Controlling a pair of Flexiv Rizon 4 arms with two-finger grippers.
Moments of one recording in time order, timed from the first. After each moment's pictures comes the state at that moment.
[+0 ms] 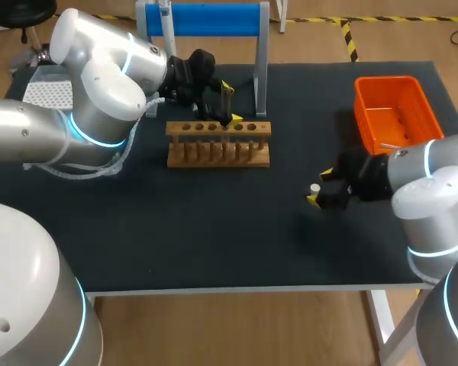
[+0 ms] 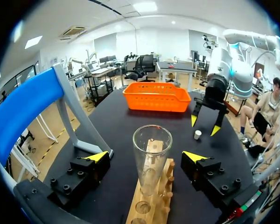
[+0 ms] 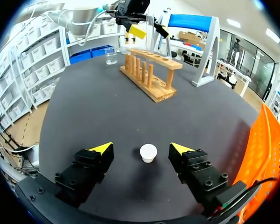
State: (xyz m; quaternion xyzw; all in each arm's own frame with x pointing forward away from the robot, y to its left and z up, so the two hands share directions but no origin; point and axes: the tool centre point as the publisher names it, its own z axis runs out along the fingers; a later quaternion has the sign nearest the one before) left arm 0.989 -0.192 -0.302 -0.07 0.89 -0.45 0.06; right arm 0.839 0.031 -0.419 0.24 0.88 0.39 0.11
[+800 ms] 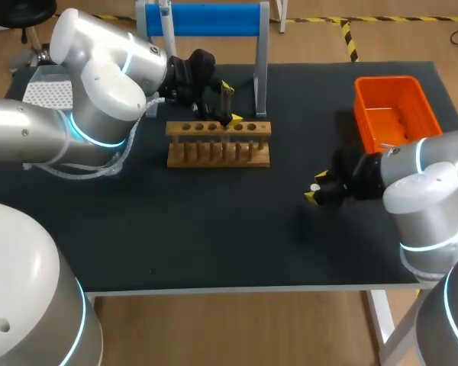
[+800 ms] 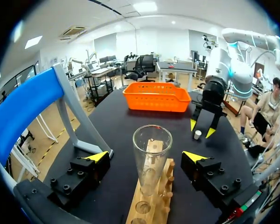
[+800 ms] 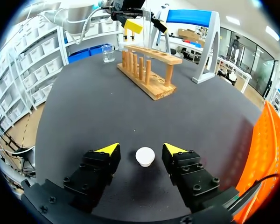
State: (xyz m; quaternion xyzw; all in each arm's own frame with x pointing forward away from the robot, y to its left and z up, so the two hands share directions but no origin) left arm 0.989 -0.192 -0.302 -0.07 0.89 -0.45 0.06; right arm 0.848 0.035 -0.428 0.25 0.89 0.38 0.10
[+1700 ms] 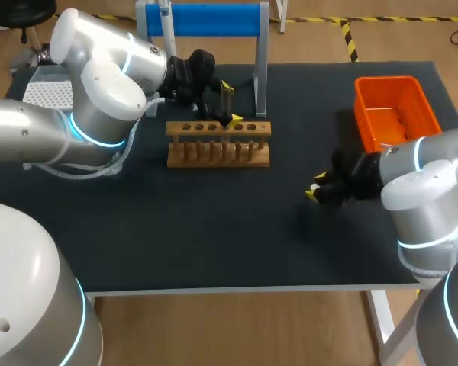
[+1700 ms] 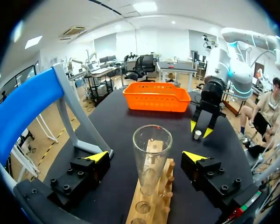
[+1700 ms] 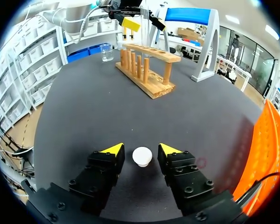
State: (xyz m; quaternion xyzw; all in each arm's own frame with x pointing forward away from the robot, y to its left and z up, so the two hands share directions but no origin) left arm 0.989 -0.192 -0.302 -0.07 0.89 -0.45 0.06; right arm 0.851 0.034 -0.432 0.25 0.89 0.37 0.10
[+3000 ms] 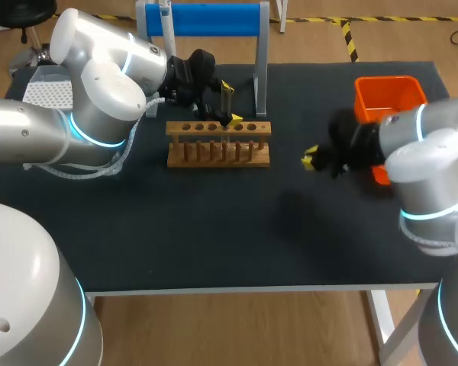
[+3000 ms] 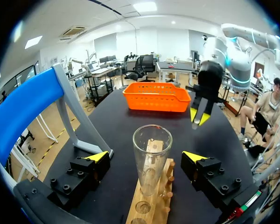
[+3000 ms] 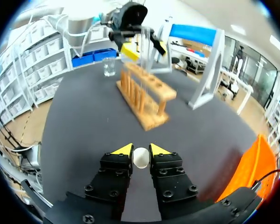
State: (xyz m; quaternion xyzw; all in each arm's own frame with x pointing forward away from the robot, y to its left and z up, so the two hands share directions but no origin) left arm 0.989 -0.192 -0.302 -0.07 0.89 -0.45 0.06; right arm 0.887 0.056 -0.358 0.20 0.89 0.40 0.12
